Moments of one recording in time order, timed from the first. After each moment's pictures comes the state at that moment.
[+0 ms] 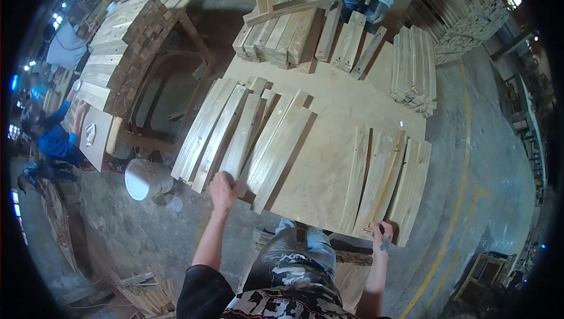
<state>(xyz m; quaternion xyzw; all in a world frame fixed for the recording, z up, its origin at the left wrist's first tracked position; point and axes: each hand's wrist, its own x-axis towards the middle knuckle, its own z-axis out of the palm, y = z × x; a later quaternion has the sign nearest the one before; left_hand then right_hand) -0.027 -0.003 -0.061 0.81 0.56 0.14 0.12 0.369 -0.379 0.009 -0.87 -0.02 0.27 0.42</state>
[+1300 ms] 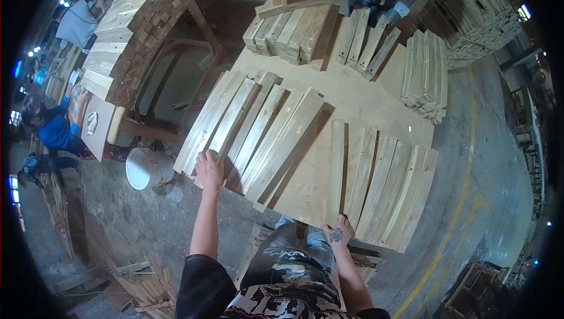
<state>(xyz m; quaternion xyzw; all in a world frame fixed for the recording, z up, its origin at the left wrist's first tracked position) -0.041 0.064 -0.051 0.76 0.64 0.09 0.00 0.269 -0.302 -0.078 -0.91 -0.32 0.25 0.08</state>
